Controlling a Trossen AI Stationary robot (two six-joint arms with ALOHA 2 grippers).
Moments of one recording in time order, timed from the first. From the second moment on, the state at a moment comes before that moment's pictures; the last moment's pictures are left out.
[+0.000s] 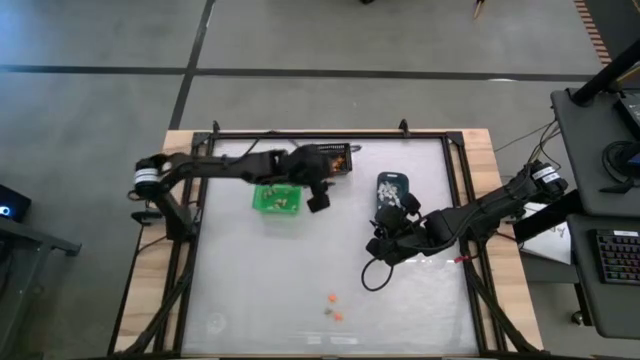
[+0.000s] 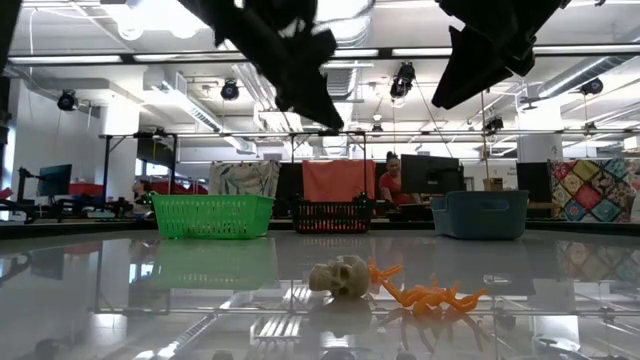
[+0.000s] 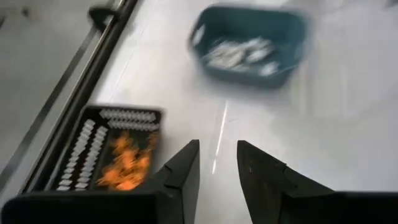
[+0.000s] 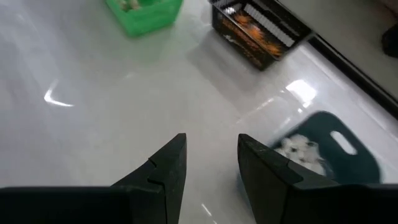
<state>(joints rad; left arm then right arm) 0.22 1.71 1.29 -0.30 -0.09 0.10 0.38 1.43 1.06 -0.79 0.72 0.82</state>
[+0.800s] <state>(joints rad) -0.22 1.37 0.85 0.03 -0.31 -0.22 0.39 1.43 0.99 -0.35 0.45 0.46</state>
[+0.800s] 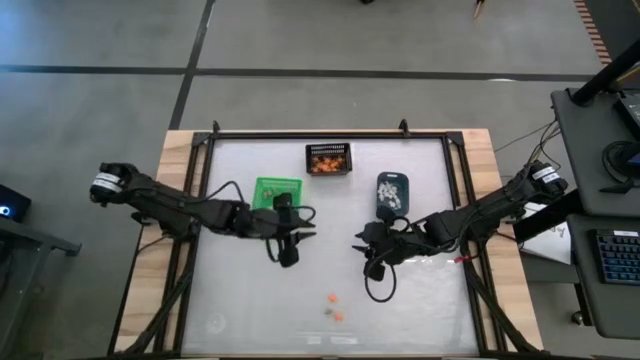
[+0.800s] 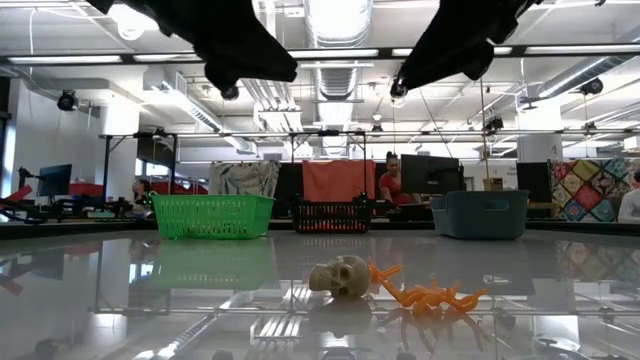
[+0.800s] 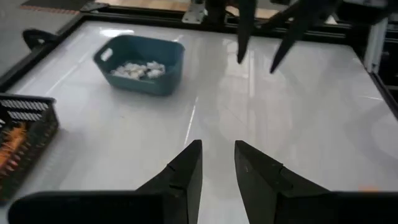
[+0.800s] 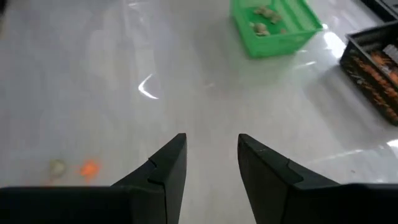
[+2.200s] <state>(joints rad) -0.57 1.39 0.85 -0.05 -0.68 -0.44 0.51 1.73 1.16 -0.11 0.23 0.46</state>
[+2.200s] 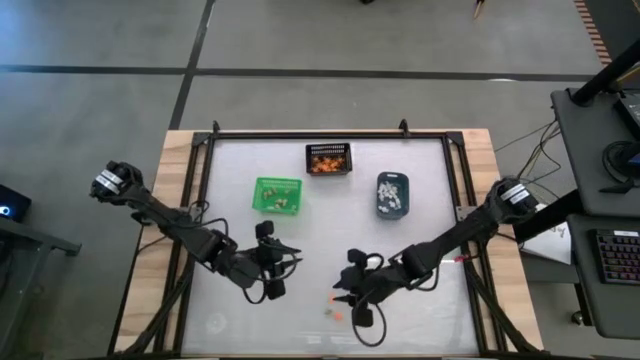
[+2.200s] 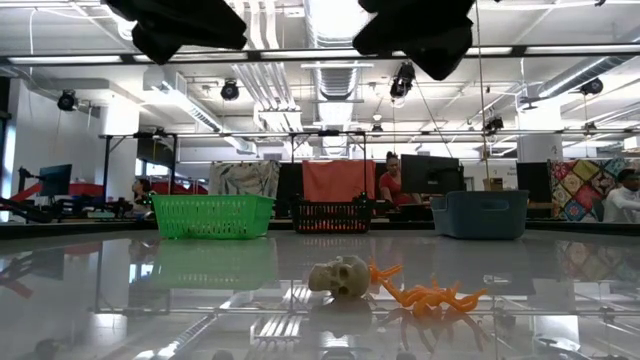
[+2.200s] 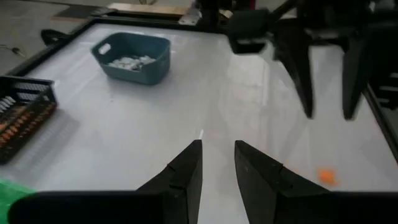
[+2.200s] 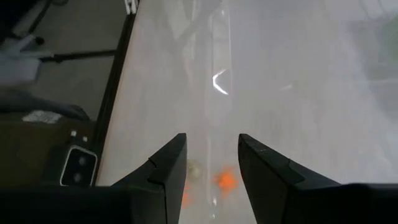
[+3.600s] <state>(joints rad) -0.70 1.39 0.85 -0.05 -0.75 -0.56 0.57 2.11 1.54 -0.41 0.24 0.30</state>
